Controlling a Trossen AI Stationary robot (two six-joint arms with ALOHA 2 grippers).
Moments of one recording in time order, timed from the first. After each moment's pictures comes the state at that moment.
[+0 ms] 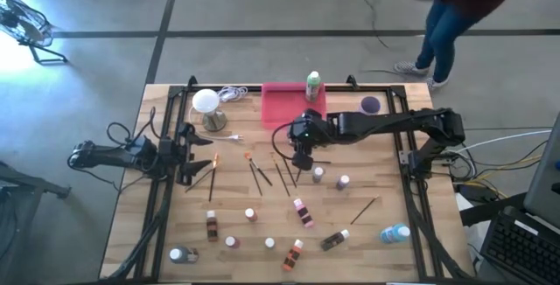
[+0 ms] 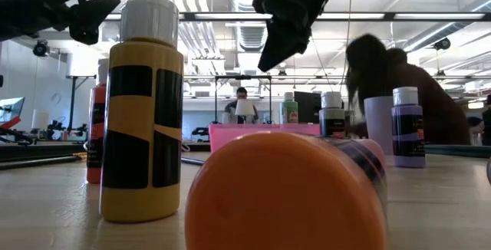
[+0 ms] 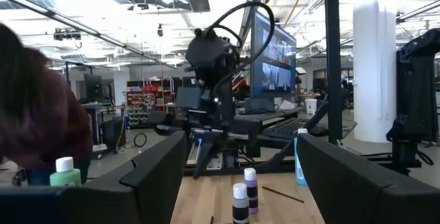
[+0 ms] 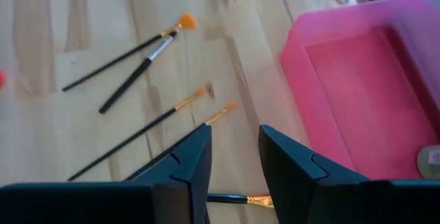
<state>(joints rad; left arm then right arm) -0.12 0.04 0.02 0.29 -0.13 0.09 -0.07 1.69 1.35 -0.58 0.17 0.12</state>
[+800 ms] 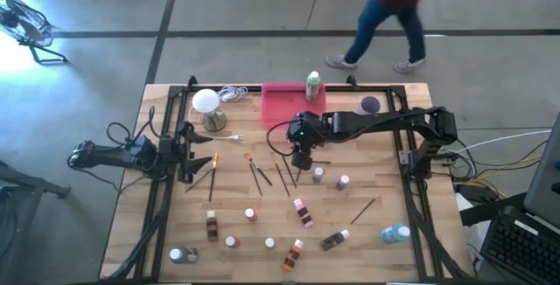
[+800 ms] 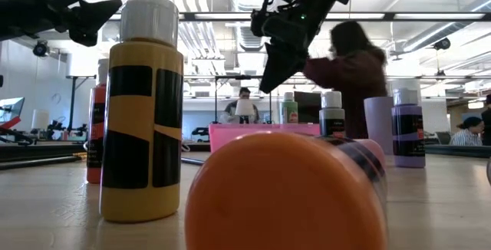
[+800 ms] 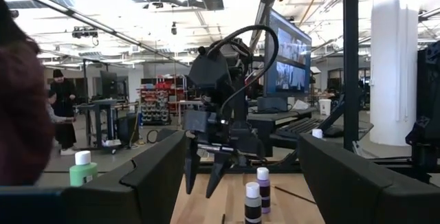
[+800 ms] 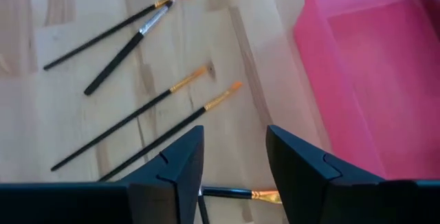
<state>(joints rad) -0.12 0.04 0.03 0.29 -0.19 0.09 -0.11 1.75 1.32 -0.56 0.10 0.10</state>
